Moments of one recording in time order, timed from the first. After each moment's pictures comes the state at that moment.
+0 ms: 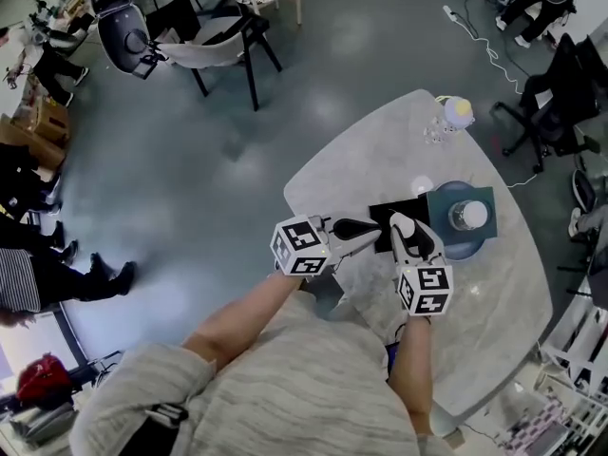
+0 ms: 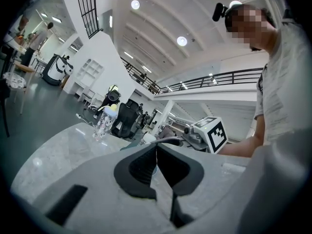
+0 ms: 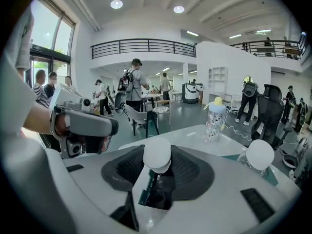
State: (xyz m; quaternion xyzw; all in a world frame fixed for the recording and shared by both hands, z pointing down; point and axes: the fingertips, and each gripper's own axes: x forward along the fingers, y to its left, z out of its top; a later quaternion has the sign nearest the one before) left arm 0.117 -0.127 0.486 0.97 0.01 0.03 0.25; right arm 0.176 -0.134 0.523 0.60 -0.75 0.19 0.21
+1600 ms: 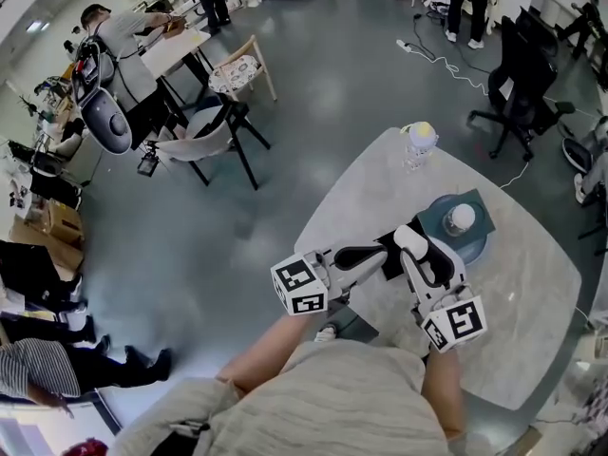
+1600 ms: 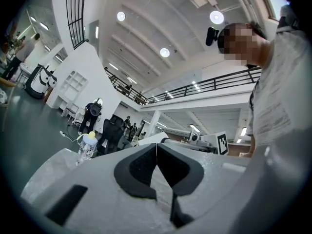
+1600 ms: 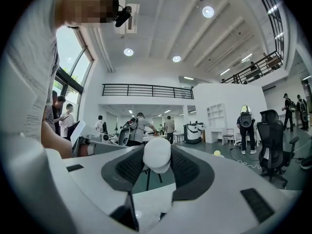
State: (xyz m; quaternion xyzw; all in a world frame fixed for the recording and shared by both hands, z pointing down) left arm 0.110 -0.108 0.373 0.98 0.07 -0.05 0.18; right arm 0.158 -0.093 0.357 0.62 -0.78 0.02 0.00
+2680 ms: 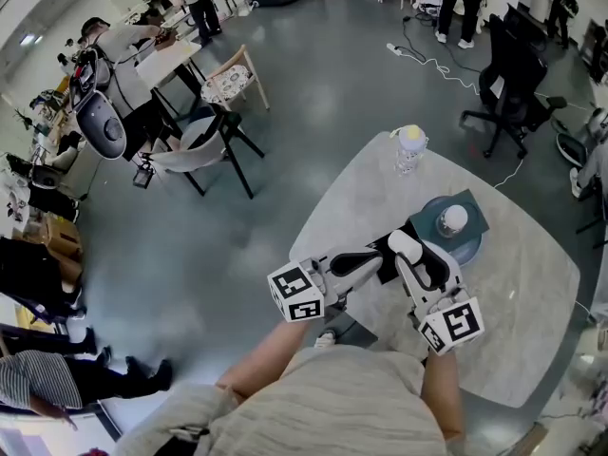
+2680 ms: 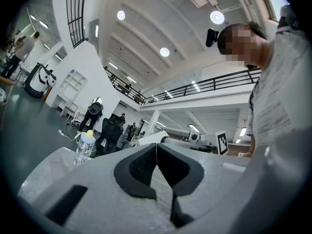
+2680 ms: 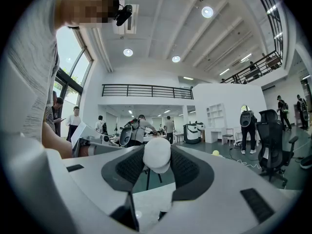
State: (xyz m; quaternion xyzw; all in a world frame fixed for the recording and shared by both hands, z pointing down) left arm 0.118 -0.102 0.376 0.98 0.07 -0.05 0.19; right arm 0.165 -0.087 0.358 0.62 -0.78 0.02 0.00
